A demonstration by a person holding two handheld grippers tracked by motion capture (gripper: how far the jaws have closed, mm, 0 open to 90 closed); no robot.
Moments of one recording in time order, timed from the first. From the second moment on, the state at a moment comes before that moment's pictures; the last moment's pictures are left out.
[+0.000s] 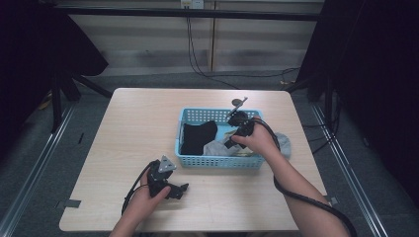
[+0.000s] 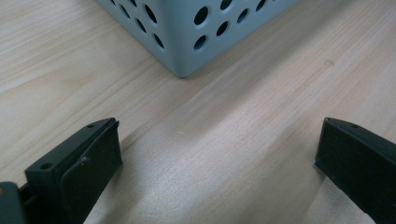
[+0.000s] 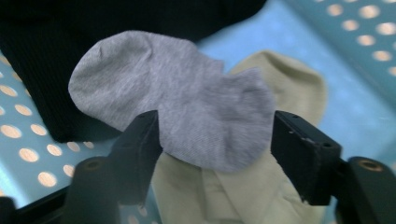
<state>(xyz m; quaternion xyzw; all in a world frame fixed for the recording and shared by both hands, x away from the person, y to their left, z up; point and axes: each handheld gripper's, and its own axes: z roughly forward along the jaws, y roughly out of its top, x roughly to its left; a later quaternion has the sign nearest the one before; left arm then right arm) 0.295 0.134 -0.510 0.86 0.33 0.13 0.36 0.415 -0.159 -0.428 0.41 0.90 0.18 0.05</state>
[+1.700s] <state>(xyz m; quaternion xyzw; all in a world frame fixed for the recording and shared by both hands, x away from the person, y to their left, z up) 0.295 0.134 -0.510 0.86 0.33 0.13 0.36 0.422 -0.158 -0.423 0.38 0.91 0.15 0.03</state>
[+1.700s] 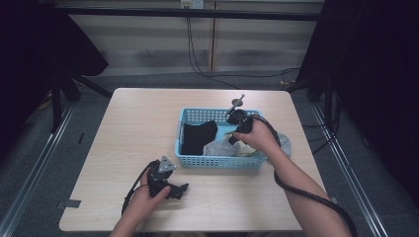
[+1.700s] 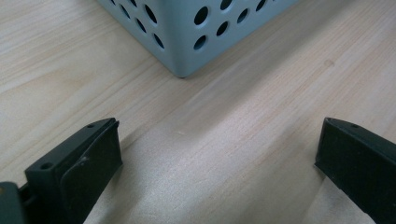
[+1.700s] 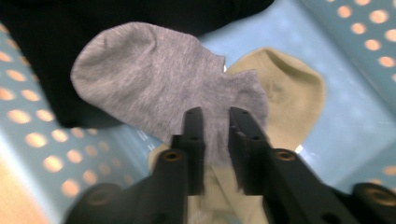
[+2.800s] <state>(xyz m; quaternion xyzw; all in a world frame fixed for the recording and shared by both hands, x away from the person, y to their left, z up) 0.296 0.135 -0.510 0.86 0.33 0.13 0.35 0.425 -0.165 -0.399 0.38 0.91 0.14 0.03</state>
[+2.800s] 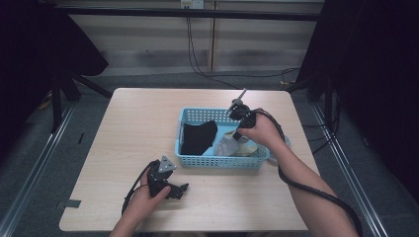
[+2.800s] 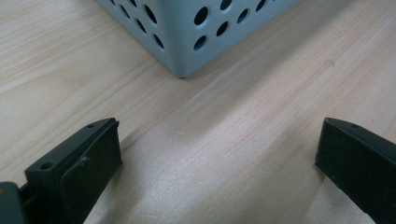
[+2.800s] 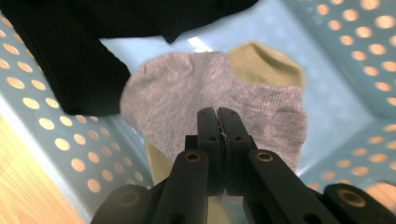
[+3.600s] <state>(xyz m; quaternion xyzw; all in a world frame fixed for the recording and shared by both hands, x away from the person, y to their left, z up) 0.296 0.135 -0.510 0.86 0.33 0.13 0.35 0.434 -0.185 -0.337 0.40 0.91 0.15 0.04</state>
